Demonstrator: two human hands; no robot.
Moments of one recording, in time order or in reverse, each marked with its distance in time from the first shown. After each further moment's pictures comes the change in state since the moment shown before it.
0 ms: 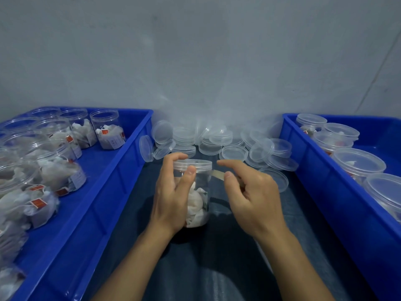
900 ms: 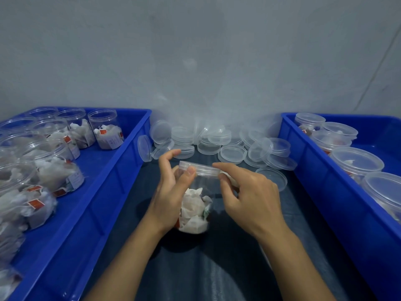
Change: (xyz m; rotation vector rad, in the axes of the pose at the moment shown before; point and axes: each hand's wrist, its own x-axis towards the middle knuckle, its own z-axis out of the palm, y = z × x) left_hand 0.005 -0.007 -0.006 -0.216 -0.201 -0.132; right_hand -0.001 0.005 0.001 -0.245 -0.040 -0.026
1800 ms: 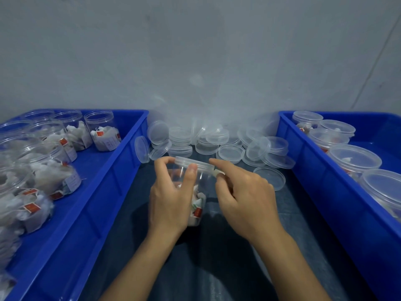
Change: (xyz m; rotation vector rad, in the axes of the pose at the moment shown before) left_hand -0.009 0.014 0.023 0.433 0.375 -0.023; right_hand -0.001 -0.018 -0.008 0.032 -0.084 0.094
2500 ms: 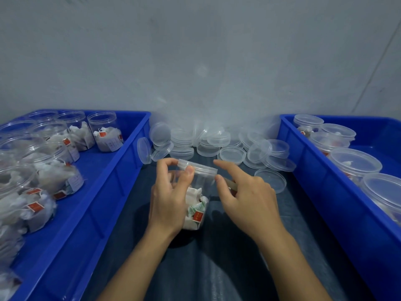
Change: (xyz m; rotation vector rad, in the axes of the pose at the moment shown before) left_hand 0.008 -0.013 -0.005 -0.262 -0.101 0.030; right_hand 0.005 0.017 0.009 -0.067 -0.063 0.031
